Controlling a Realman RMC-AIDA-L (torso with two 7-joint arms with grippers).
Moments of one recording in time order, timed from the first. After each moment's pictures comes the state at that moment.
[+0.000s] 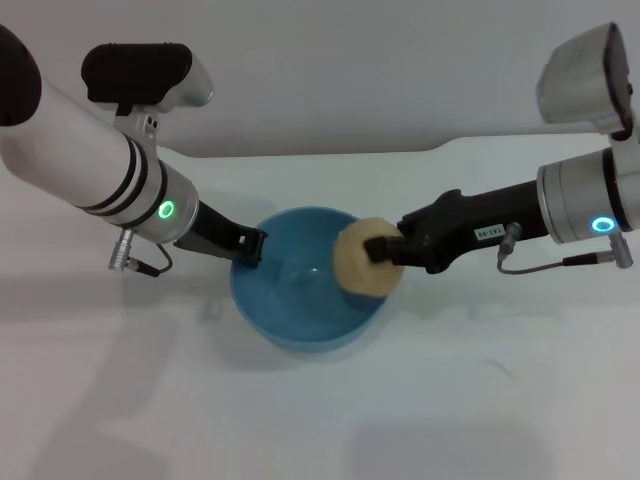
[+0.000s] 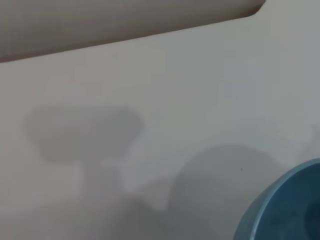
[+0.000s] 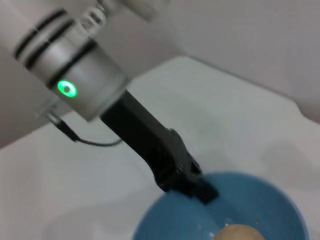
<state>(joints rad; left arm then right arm) -0.76 -2.06 -1.68 -0.95 2.52 -1.13 0.17 0.67 2.06 -1.13 -0.86 -2.03 -1.35 1.93</state>
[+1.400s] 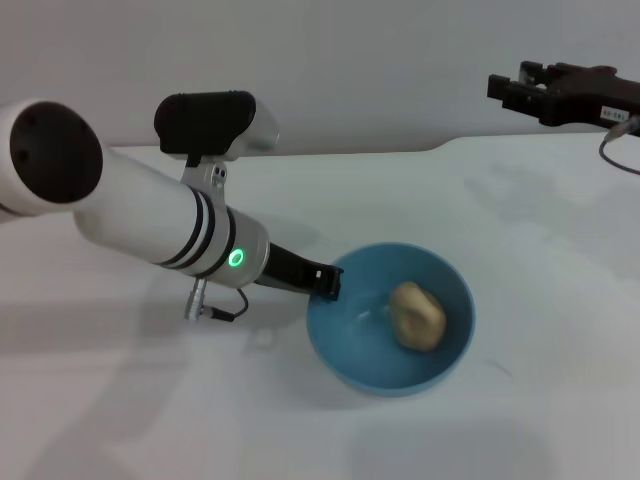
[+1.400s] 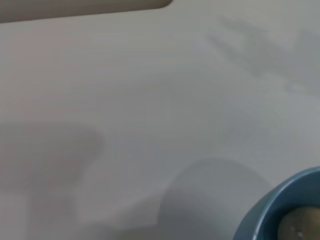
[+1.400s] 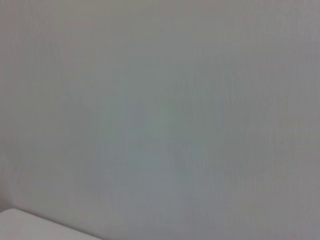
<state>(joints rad) -0.71 -2.07 -1.41 -0.92 2.24 -0.93 0.18 0.53 2.07 -0.89 -0.91 -1.79 -1.06 1.74</state>
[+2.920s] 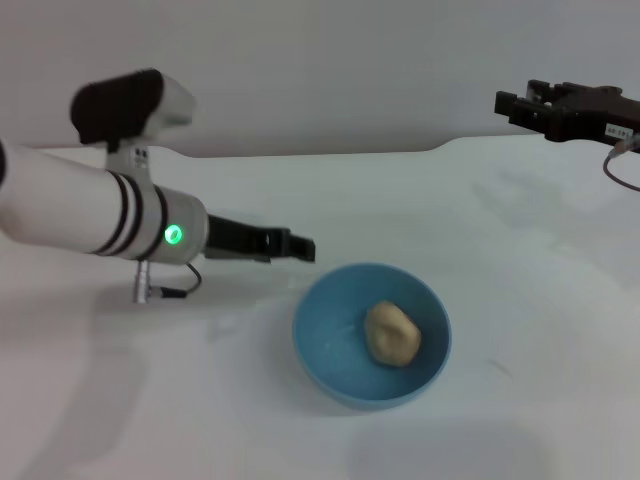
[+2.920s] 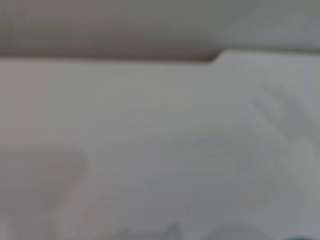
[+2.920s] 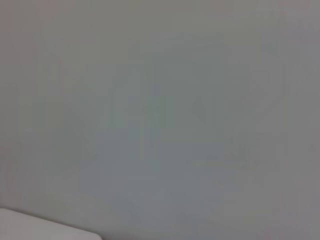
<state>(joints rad) -0.60 -2.06 -1.59 -0.99 2.23 -0.93 0.24 0.51 2.07 -0.89 -0.88 -1.78 -1.04 1.74</state>
